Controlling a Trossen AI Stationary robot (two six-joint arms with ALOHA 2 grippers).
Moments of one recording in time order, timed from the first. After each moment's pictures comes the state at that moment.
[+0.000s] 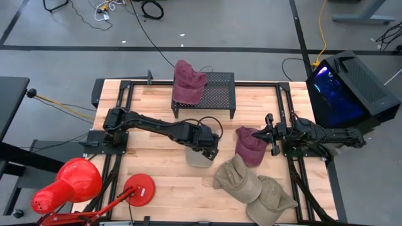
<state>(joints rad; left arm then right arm) -0.14 1.99 1.67 -0.87 -0.18 -1.05 0.01 0.01 0.02 0.02 -0.07 0.02</state>
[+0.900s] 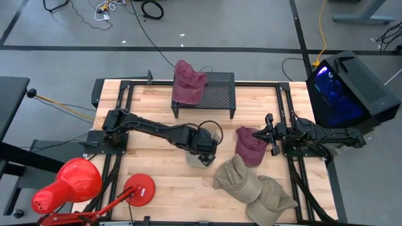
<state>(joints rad) -0.19 1.99 1.70 -0.95 -0.18 -0.95 0.01 0.01 0.02 0.02 -0.07 0.02</state>
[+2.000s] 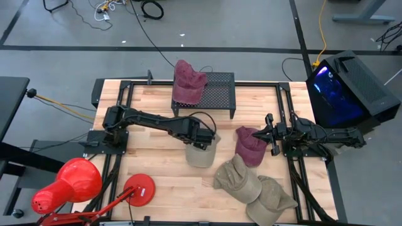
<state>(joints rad) -0.10 1.97 1.69 -1.18 -0.27 -1.24 0.01 0.01 0.02 0.02 -0.07 0.02</state>
